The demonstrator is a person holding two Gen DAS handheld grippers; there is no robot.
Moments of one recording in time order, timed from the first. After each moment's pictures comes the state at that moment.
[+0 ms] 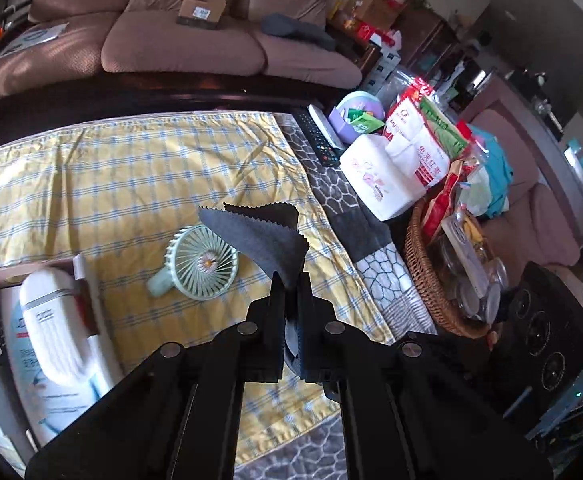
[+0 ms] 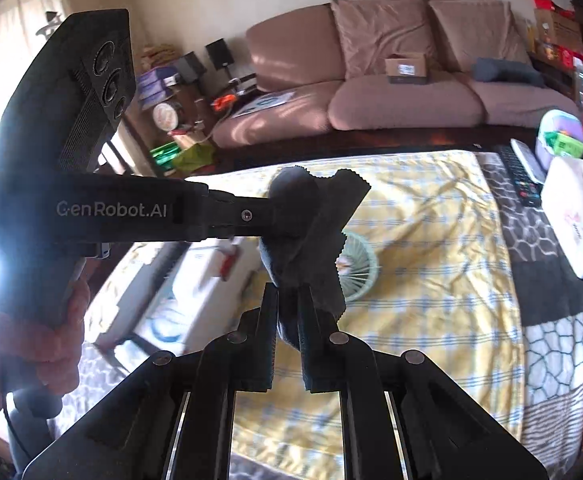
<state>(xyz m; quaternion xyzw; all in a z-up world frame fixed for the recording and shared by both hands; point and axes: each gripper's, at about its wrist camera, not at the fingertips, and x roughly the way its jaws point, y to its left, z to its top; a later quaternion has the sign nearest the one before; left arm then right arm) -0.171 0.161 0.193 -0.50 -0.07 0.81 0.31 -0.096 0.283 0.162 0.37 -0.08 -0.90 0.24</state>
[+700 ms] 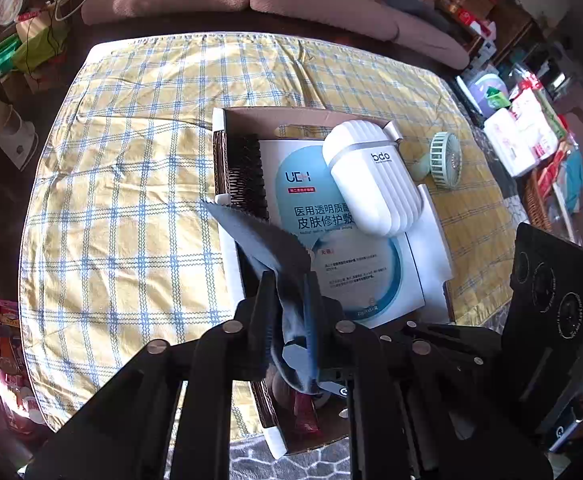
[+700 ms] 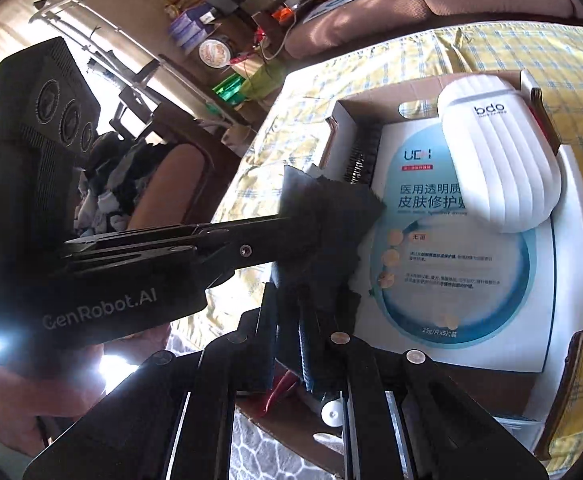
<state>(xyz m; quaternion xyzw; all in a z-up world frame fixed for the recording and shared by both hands) -0.152 -0.081 0.104 -0.57 -0.04 0.81 0.17 -0.115 0.032 0.058 0.49 -0.18 -0.79 0.32</state>
